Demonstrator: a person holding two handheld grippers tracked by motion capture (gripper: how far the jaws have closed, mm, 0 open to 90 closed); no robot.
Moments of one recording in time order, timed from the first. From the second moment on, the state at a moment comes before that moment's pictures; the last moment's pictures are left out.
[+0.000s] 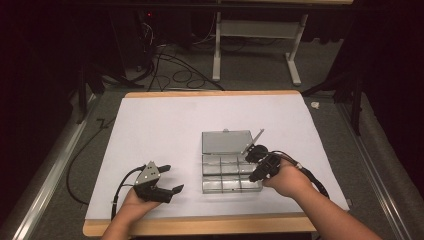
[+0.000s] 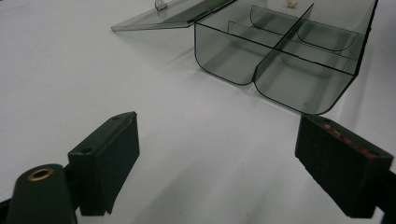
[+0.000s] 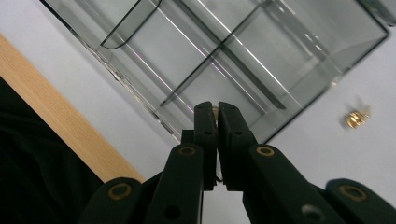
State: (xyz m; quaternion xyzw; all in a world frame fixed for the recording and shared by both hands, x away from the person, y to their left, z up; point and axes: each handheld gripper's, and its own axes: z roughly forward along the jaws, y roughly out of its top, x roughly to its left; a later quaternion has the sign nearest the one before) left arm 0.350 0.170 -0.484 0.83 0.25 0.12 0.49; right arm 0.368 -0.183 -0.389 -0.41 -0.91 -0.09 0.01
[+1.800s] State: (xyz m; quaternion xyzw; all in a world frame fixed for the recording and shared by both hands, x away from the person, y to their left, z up) left arm 0.351 0.170 -0.484 0.83 0.24 0.12 0.49; right arm 0.384 -0.253 -0.406 -0.47 -0.88 -0.08 -0.02
